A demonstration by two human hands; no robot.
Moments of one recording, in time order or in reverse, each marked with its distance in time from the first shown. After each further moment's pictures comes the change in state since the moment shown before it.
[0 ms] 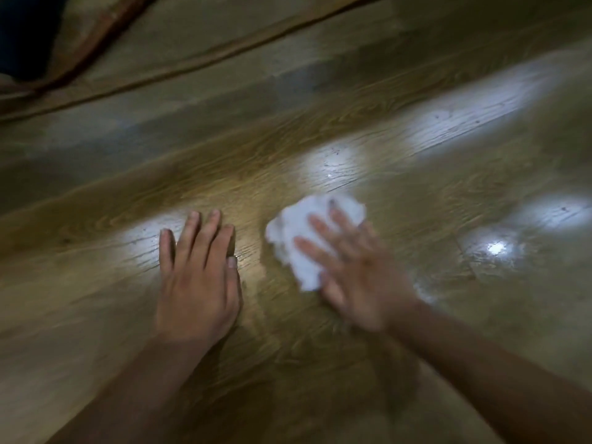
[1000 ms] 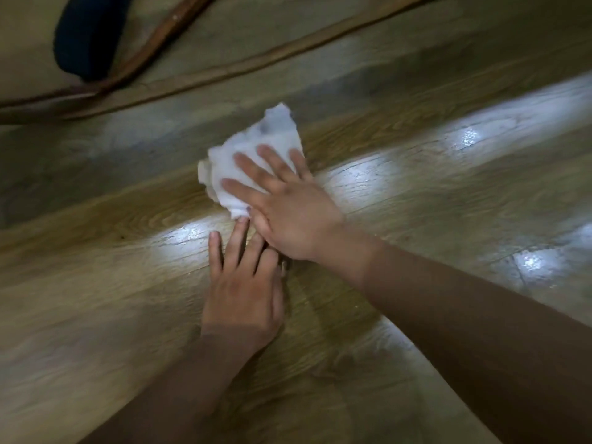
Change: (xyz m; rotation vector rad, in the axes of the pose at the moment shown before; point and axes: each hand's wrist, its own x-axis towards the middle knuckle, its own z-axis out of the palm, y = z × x) left_hand 0.002 0.001 -0.002 0.028 -0.067 0.036; right_hand 0.178 -0.060 -0.012 0.008 -0.126 -0.110
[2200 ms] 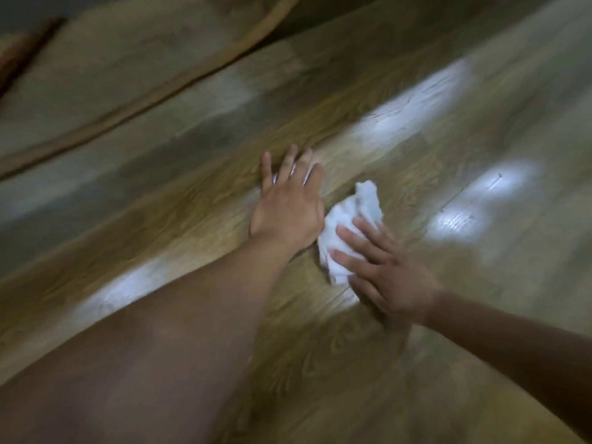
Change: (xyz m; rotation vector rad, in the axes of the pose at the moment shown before) left_hand 0.212 0.180 0.038 0.044 -0.083 0.354; right_hand -0.252 0.170 0.017 -0.038 0.100 0.186
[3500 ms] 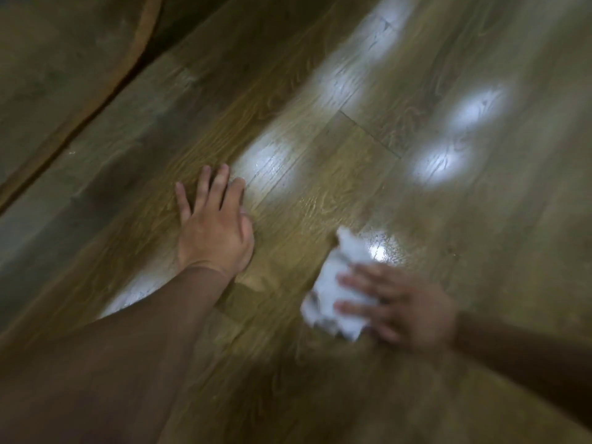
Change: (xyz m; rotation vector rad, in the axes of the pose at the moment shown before) left_hand 0.003 0.000 0.005 0.004 0.019 0.004; right_hand -0.108 0.011 0.008 0.105 0.004 -0.022
